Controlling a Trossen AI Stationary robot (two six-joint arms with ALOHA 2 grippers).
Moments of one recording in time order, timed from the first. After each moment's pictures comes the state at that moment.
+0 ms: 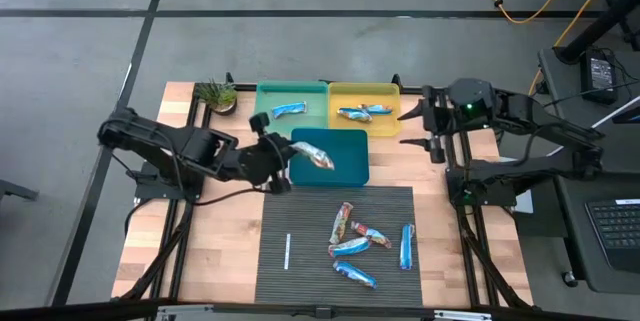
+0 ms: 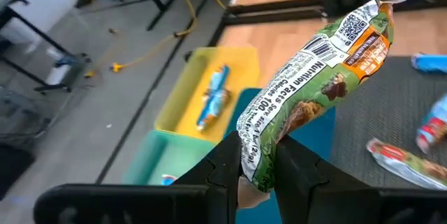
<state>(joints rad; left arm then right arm) -0.31 1.40 1.53 -0.87 -0.77 -0.18 -0.24 0.93 1.21 -0.87 -0.13 -0.40</state>
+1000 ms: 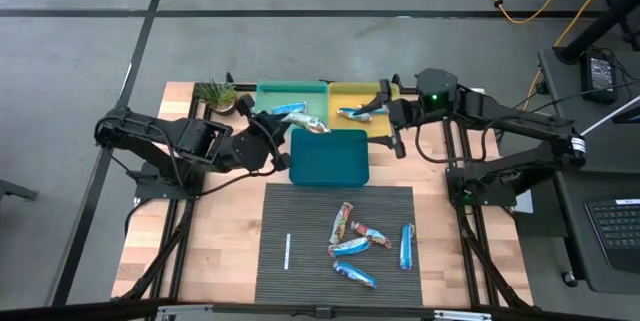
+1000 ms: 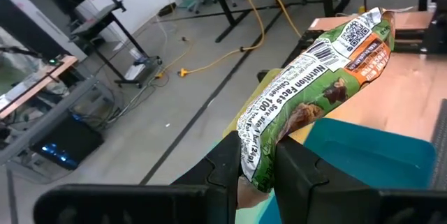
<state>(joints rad) -0.26 1.37 1.53 -0.83 -1.01 -0.18 -0.25 1.17 1.21 -0.33 -0.36 -0.37</state>
